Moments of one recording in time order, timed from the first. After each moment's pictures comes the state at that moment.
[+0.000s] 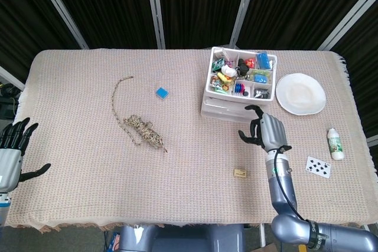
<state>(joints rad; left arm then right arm) -0.13 -1.19 -0.07 -1.54 1.52 1.51 -0.01 0.62 -1.44 0.41 -1.96 -0.64 1.36 -0.38</state>
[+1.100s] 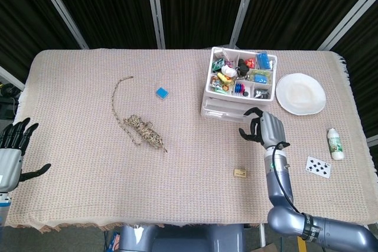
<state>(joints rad) -0.13 -1.18 -0.07 -1.55 1.51 1.50 -0.01 0.64 -1.47 0.43 -1.88 -0.56 1.33 -0.37</state>
